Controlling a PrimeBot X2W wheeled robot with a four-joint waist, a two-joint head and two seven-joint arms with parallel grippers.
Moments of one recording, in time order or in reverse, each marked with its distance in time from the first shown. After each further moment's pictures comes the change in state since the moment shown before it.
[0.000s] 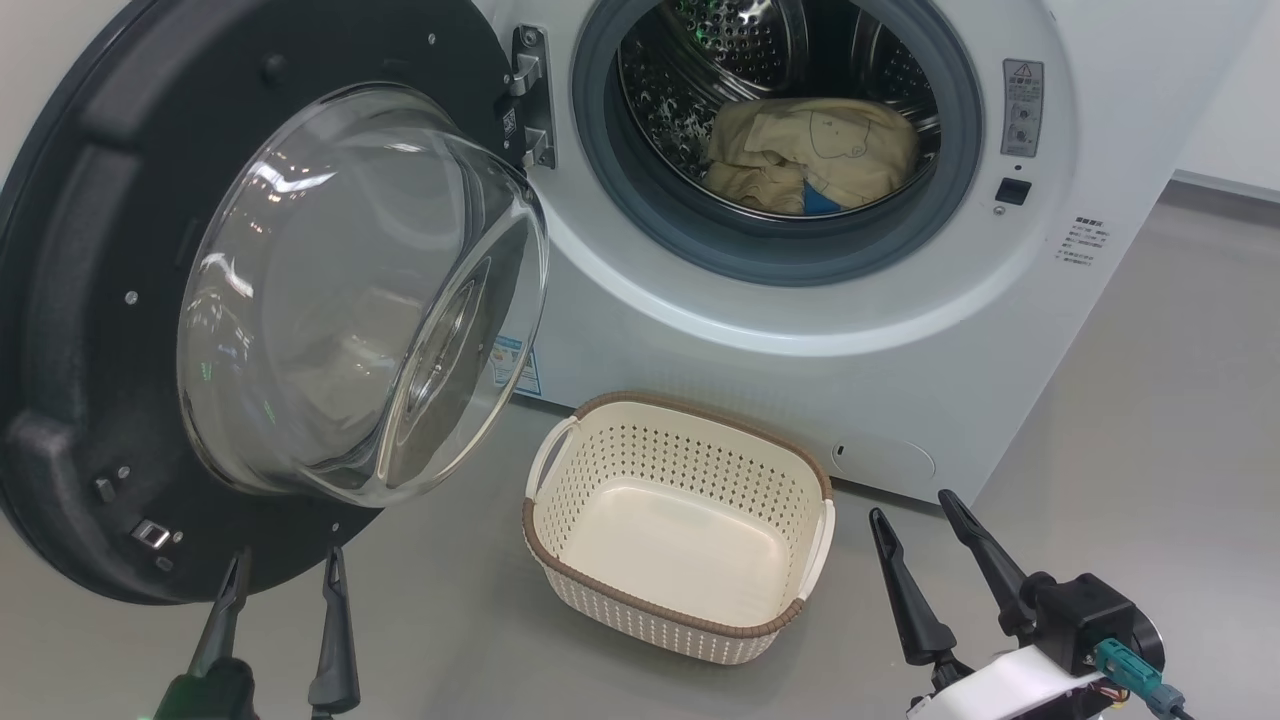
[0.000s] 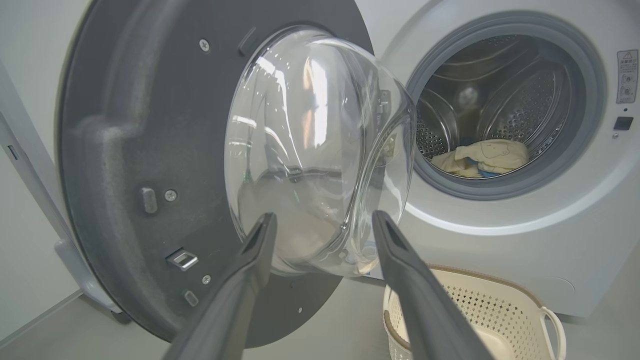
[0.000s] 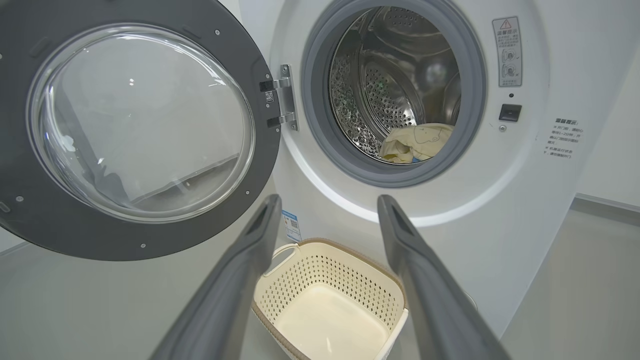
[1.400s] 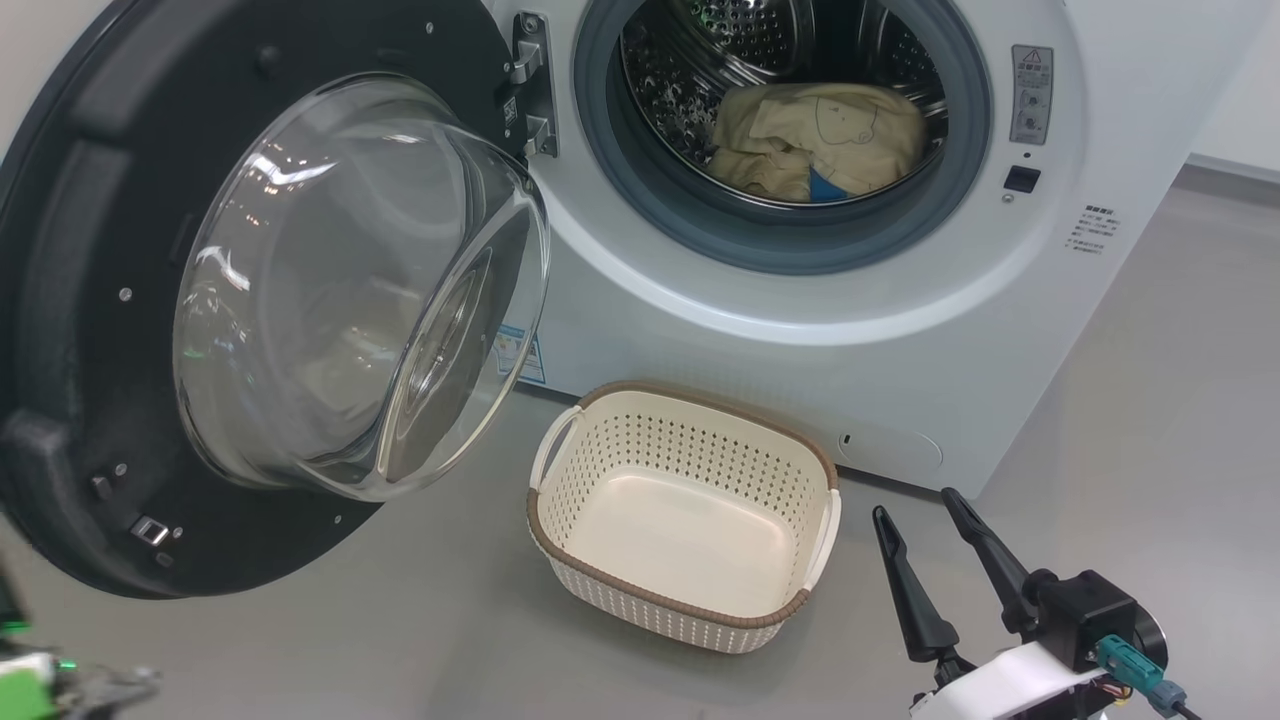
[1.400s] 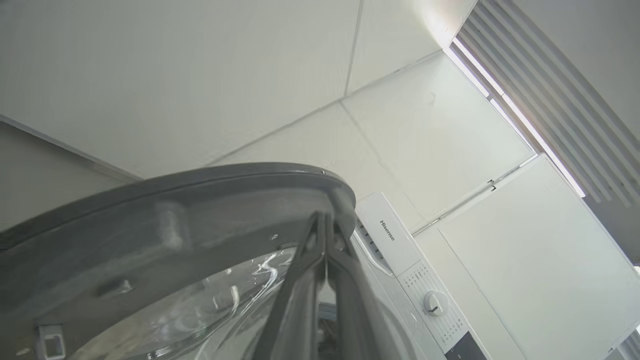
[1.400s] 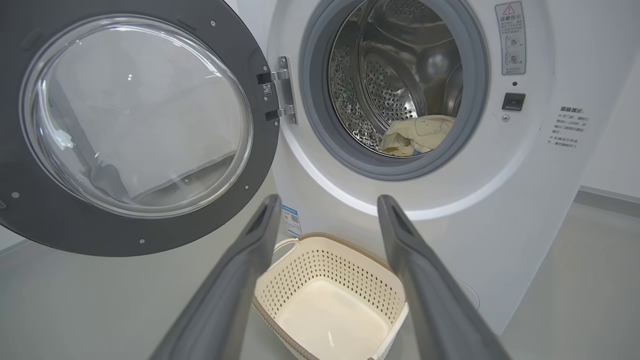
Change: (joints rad) left arm -0.063 -0.014 0.208 -0.278 -1.173 -0.195 -0.062; right arm -0.006 -0.002 -0.001 0.011 0.000 0.003 0.000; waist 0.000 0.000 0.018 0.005
